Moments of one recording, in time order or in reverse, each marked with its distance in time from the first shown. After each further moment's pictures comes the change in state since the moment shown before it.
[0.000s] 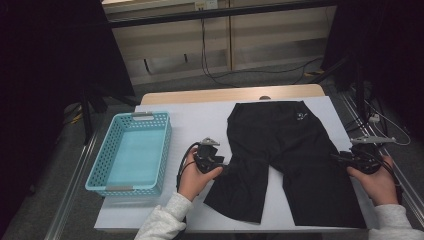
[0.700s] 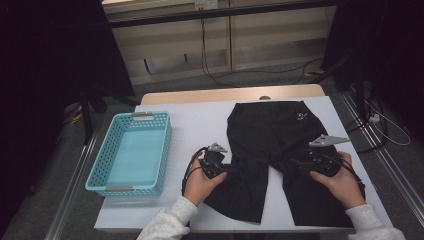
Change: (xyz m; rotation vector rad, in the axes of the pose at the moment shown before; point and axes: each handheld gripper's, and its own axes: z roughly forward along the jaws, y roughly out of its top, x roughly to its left) left arm -0.014 -0.008 0.012 0.048 -0.001 0.045; right arm 0.092 0.024 0.018 -0.043 0.181 -0.189
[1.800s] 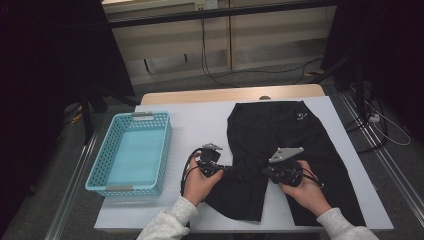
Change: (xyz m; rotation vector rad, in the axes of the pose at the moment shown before) left arm 0.005 -0.003 -0.007 -0.018 -0.062 -0.138; right arm 0.078 0.009 0.043 0.077 0.204 -0.188
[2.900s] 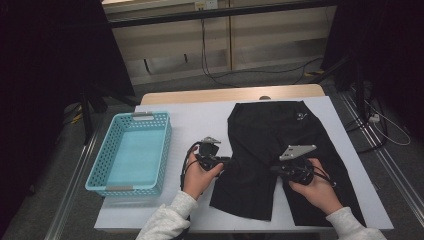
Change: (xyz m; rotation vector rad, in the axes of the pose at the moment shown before) left arm 0.009 0.014 0.007 -0.037 0.075 0.048; right arm -0.012 -0.005 -0.023 -0.014 -0.018 0.002
